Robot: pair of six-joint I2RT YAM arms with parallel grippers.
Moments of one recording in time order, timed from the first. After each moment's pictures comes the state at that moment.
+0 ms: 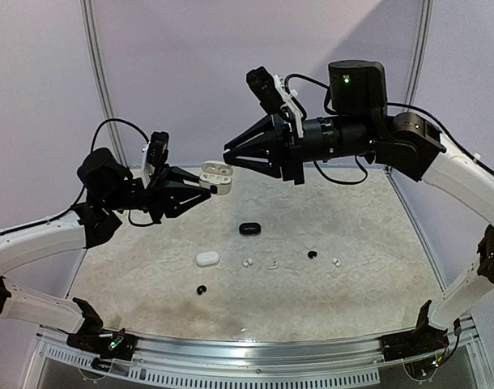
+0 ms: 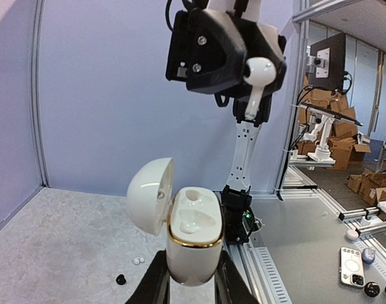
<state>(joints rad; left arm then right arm) -0.64 1.17 0.77 0.64 0.95 -0.28 1.06 1.55 1.79 -0.44 -0.52 -0.16</state>
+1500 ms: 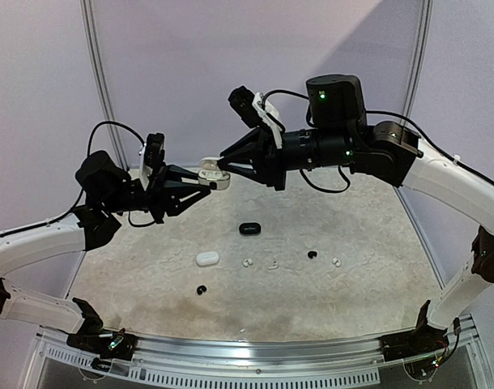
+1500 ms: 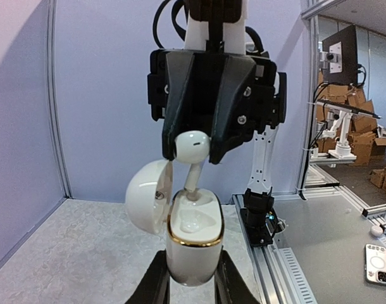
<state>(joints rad) -0.64 1.16 0.74 0.68 0.88 -0.20 1.06 1.60 1.74 -0.40 -0.35 -0.15</state>
